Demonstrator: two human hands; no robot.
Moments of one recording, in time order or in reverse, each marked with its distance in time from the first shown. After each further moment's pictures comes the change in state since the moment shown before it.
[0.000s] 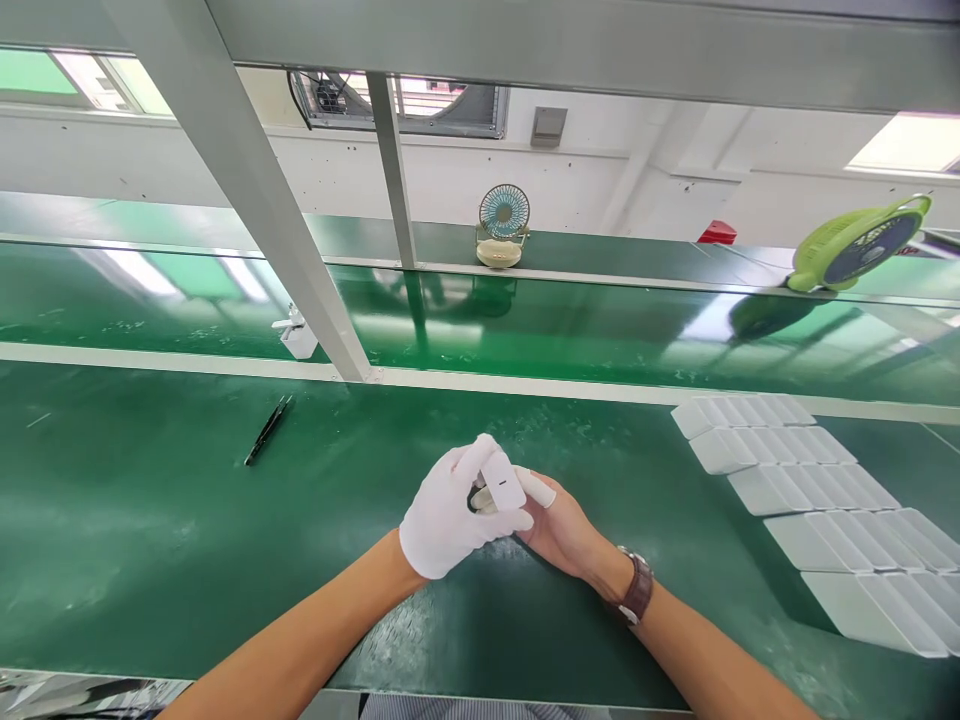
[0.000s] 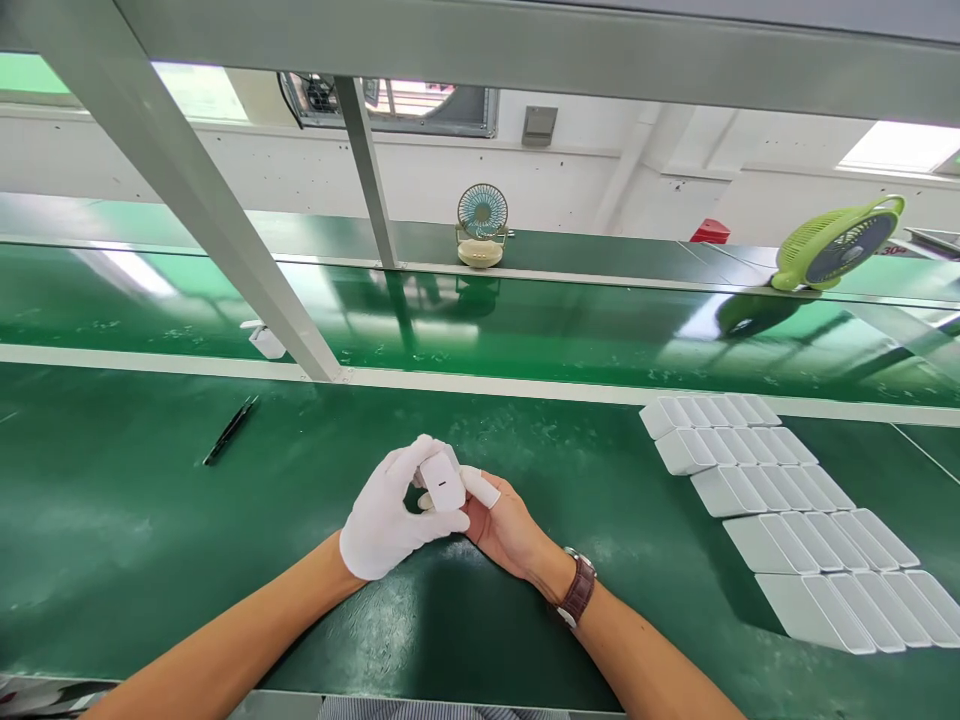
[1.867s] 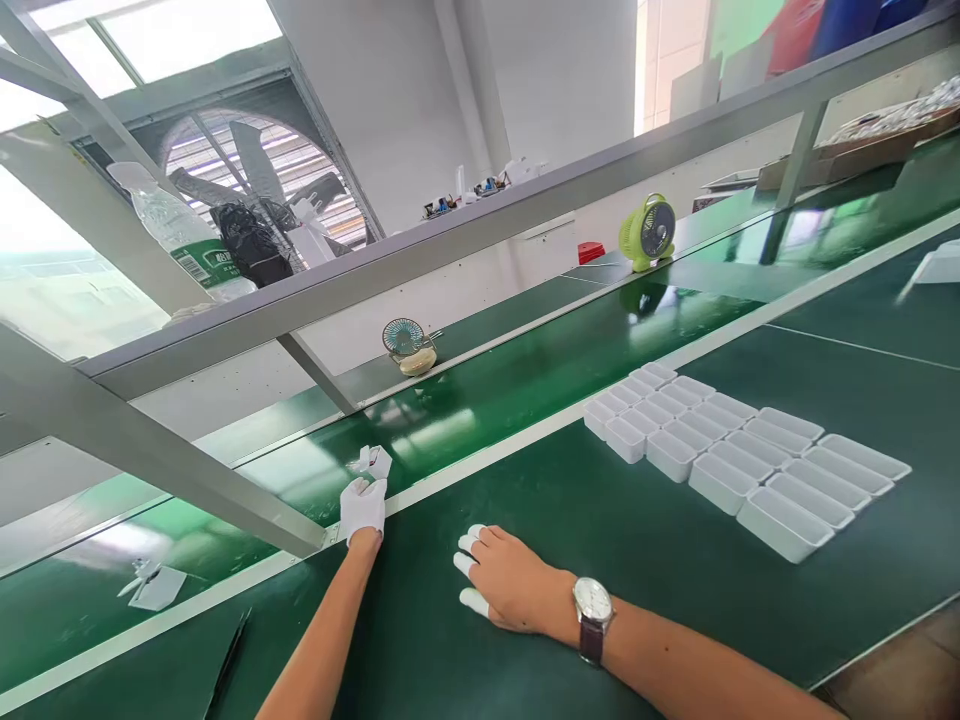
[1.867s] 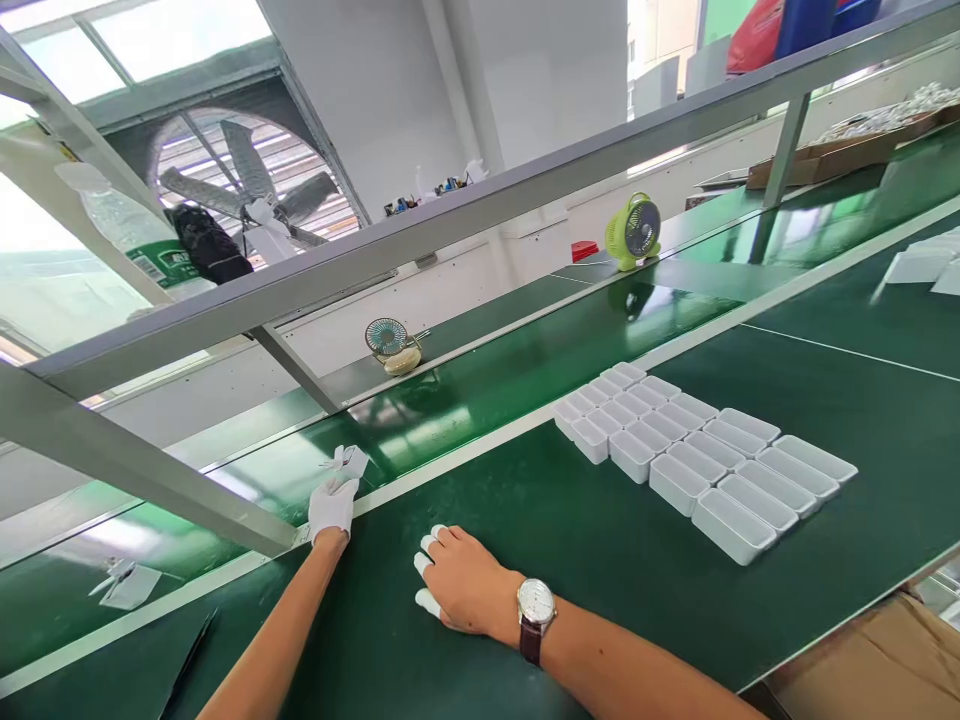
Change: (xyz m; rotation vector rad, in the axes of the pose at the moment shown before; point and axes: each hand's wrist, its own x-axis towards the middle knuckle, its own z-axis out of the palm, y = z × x) left_hand 0.170 -0.115 -0.056 0.390 0.592 -0.410; right_hand 0.006 -0.006 -0.055 -1.992 0.131 -0.755
